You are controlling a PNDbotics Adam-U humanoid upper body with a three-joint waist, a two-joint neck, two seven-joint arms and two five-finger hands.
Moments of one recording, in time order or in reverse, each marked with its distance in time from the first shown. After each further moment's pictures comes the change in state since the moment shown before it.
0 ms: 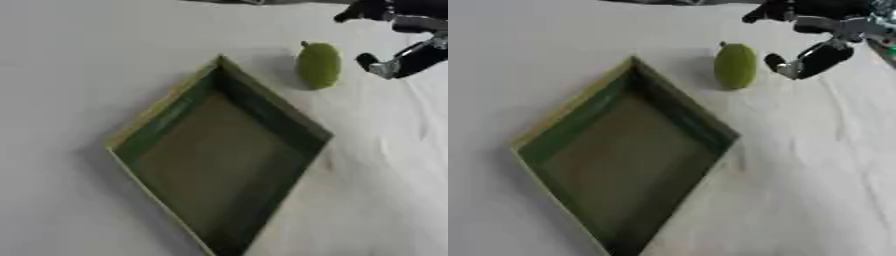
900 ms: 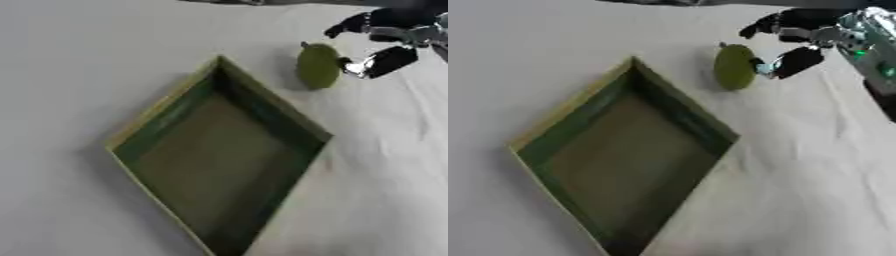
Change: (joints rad) left arm -0.001 0.000 0.000 0.000 0.004 0.002 -0.010; right arm -0.123 0.130 0.036 0.269 0.051 -0.105 0.066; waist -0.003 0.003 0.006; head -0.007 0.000
